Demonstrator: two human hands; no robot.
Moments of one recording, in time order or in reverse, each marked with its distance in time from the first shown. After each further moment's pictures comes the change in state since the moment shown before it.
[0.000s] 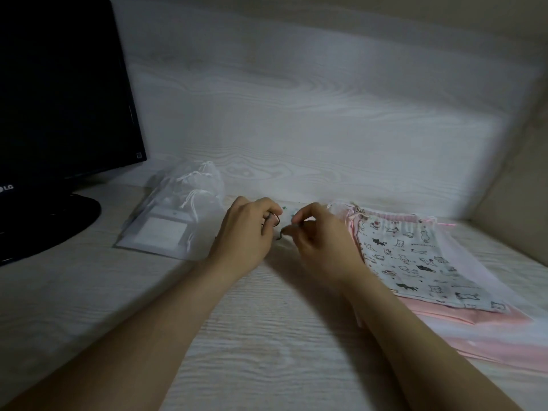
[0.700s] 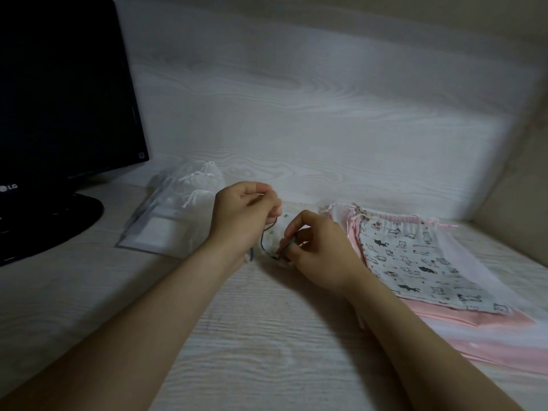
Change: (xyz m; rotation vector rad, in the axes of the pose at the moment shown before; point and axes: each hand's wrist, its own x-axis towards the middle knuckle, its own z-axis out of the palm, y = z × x) left_hand 0.012 0.034 -0.023 -0.848 0.123 -0.544; right_hand -0.004 -0.008 -0.003 0.004 -0.149 -0.010
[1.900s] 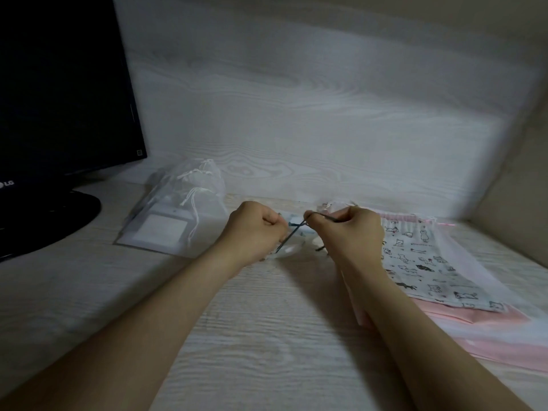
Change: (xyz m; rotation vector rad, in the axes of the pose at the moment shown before) left_hand -0.003 -0.016 -0.003 0.553 -0.270 0.001; right_hand 0.007 -0.001 -0.016 0.069 0.591 0.355
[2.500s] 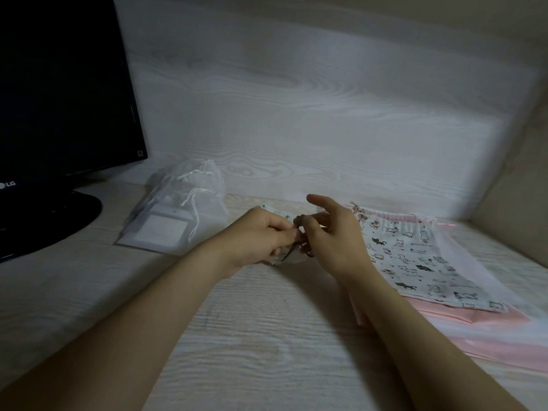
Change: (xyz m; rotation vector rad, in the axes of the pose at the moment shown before) left_hand -0.003 0.004 -0.005 -0.123 -0.302 -0.080; right_hand -0.006 0.002 0.005 0.133 -0.374 -0.140
